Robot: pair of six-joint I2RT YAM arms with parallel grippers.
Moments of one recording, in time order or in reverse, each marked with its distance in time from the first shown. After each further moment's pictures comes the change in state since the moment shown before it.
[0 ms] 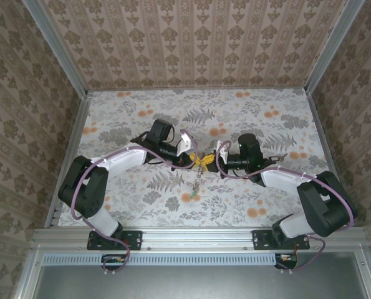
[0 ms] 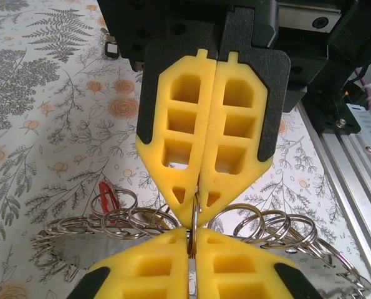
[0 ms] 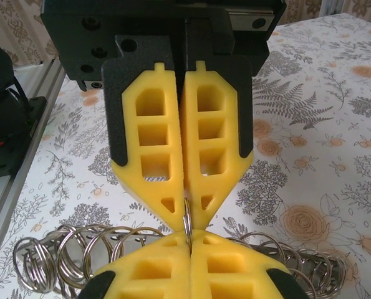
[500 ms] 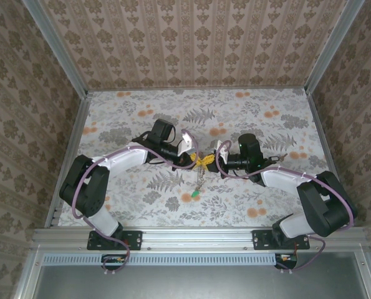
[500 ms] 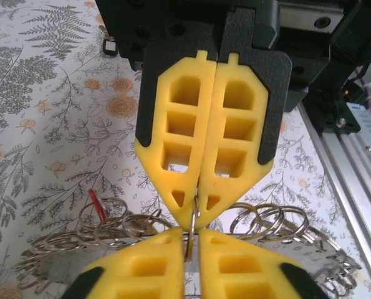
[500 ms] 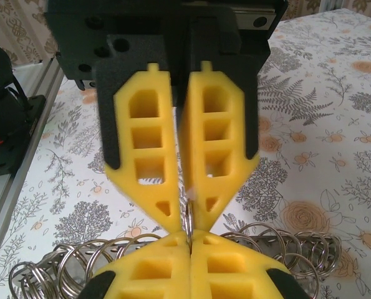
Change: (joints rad) left arm -0.006 0.011 0.011 -0.009 -0.007 0.001; right arm -0.002 0.000 0.000 -0.009 0.000 0.000
